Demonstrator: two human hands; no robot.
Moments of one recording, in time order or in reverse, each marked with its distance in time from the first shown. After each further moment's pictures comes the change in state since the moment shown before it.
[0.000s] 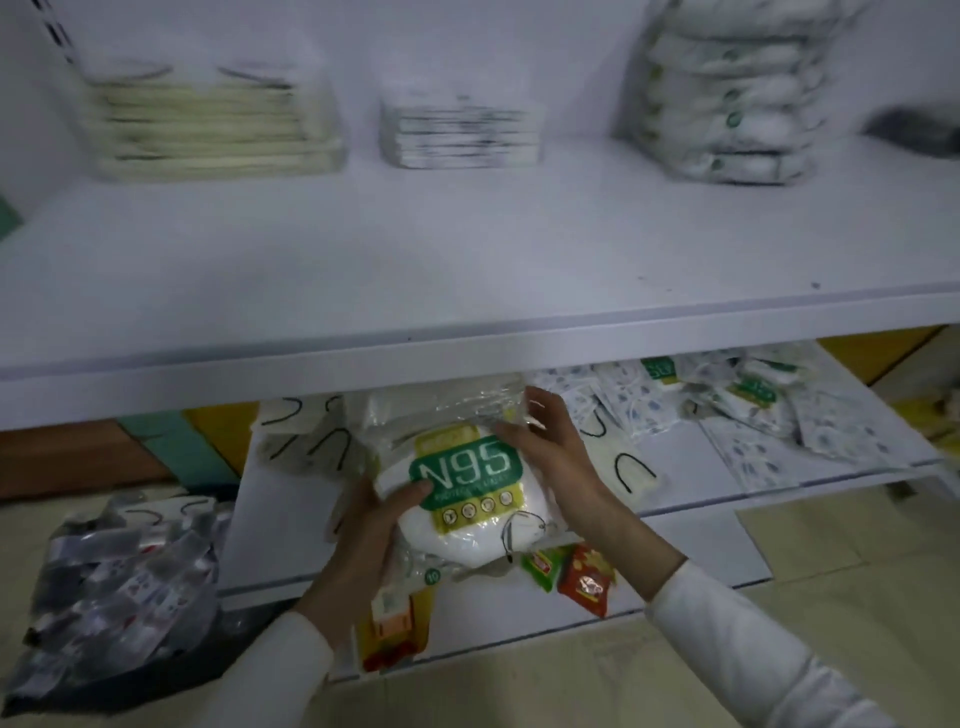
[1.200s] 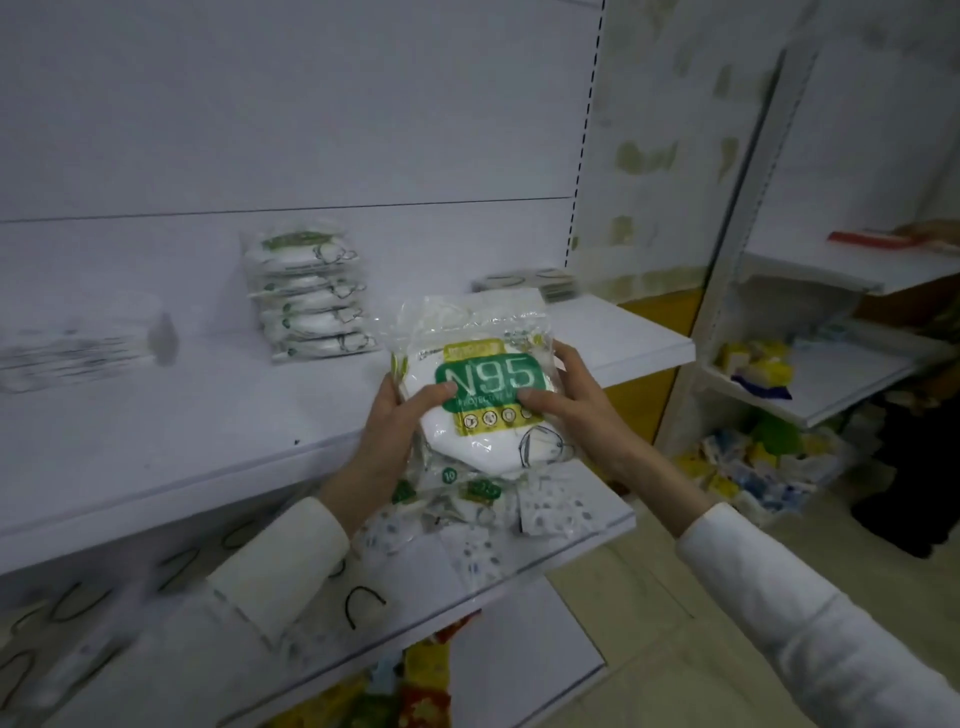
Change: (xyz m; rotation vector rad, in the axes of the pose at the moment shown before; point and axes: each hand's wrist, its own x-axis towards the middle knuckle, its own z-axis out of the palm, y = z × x) left_hand -0.025 0.044 0.473 0.064 -0.407 0.252; right_hand -0.129 -0.214 -0.405 -0.113 0.133 -0.391
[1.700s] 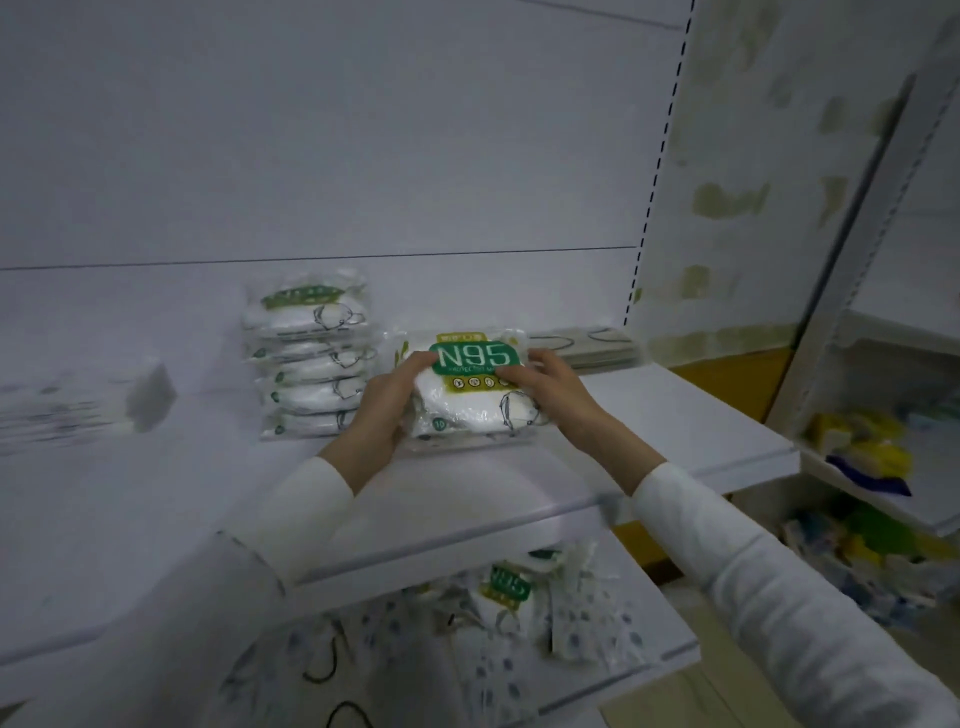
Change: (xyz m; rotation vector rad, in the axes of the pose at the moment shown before) left_hand 0.179 0.026 -0.012 0.166 0.293 -0.101; right_hand 0.220 0.020 -0.016 -0.102 0.045 0.109
